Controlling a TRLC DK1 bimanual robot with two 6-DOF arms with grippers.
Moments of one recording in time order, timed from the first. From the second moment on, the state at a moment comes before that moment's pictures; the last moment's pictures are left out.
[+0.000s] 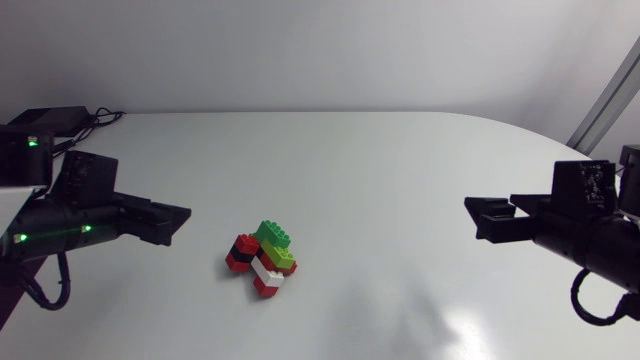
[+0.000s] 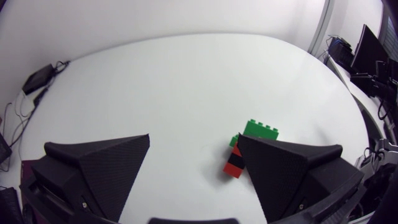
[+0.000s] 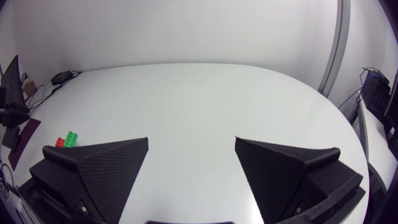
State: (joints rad) left arm -0.09 0.95 0.61 -0.34 0.20 0.11; right arm 0.11 0.74 0.51 -0.19 -0.06 0.05
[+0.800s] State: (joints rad) left arm -0.14 1.35 0.80 -0.51 0.32 0.51; right arm 0.23 1.10 0.77 -0.41 -0.25 0.18
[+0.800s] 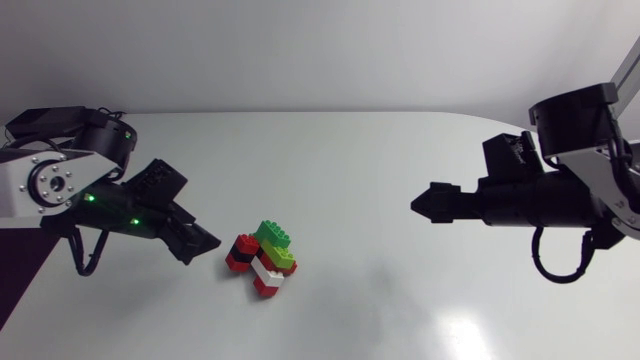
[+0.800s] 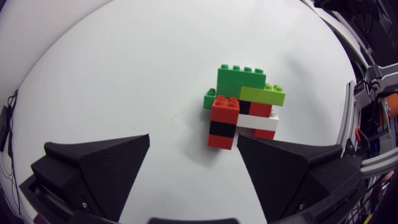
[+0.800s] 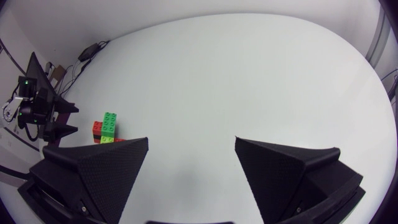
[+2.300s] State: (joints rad) left arm -0.26 1.65 0.86 -0.45 0.45 0.60; right arm 0.35 1.24 0.84 -0.38 -0.44 0.19
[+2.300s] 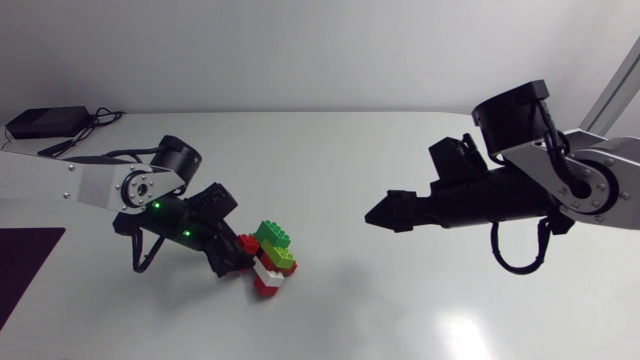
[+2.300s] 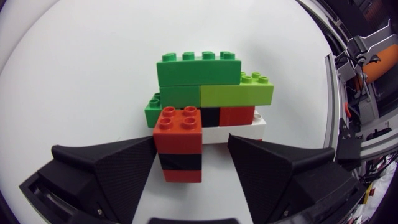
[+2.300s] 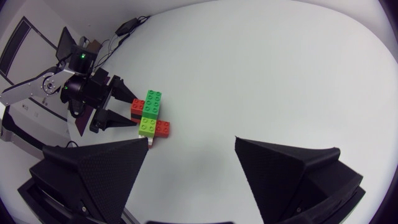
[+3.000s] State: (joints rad) left arm -0.30 1.67 0.86 -0.42 0.50 0.58; right arm 0.35 1.21 0.81 -0.36 -0.44 0.18
